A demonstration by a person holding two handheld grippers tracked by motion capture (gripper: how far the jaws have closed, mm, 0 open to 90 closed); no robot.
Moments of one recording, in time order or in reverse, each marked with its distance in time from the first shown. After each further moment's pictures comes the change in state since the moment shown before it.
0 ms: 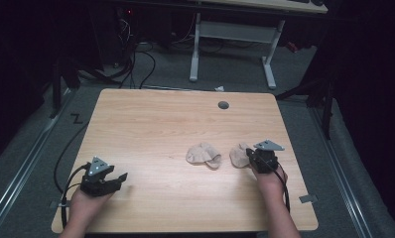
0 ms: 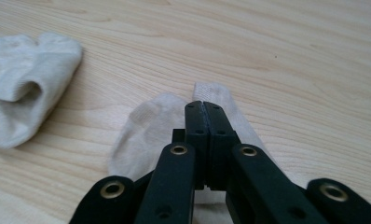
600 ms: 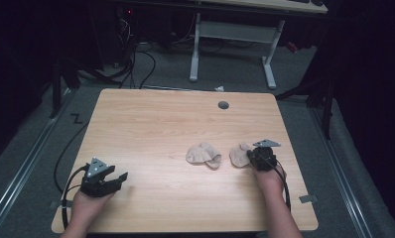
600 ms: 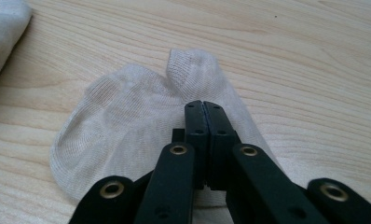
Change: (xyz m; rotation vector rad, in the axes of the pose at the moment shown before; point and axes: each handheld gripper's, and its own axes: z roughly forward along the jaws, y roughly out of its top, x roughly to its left) left arm -0.004 -0.001 0.000 -0.031 -0.015 -0.017; right arm -0.013 -0.008 0.027 0.109 -0.015 0.022
